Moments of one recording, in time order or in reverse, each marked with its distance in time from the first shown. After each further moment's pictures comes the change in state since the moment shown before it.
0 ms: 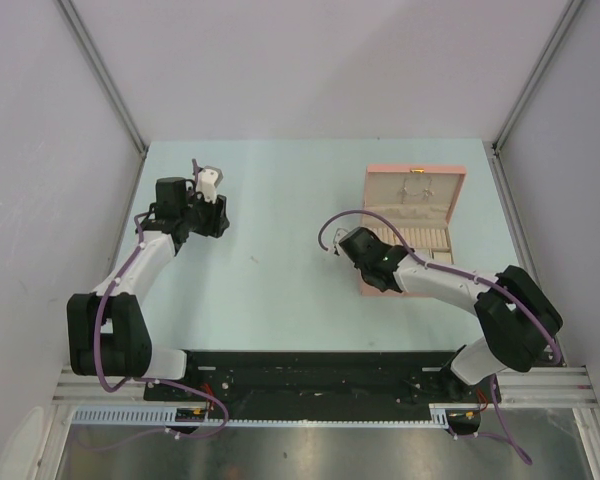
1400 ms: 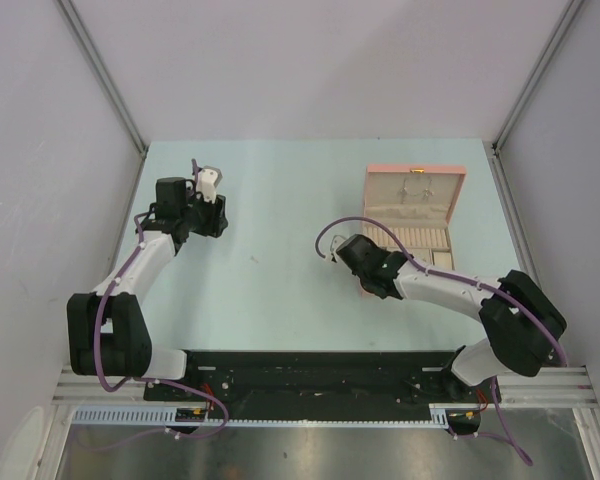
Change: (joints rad) left arm 0.000 0.001 0.000 0.000 -0.025 0.000; right arm 0.047 -0.029 -0.021 -0.015 0.013 0.026
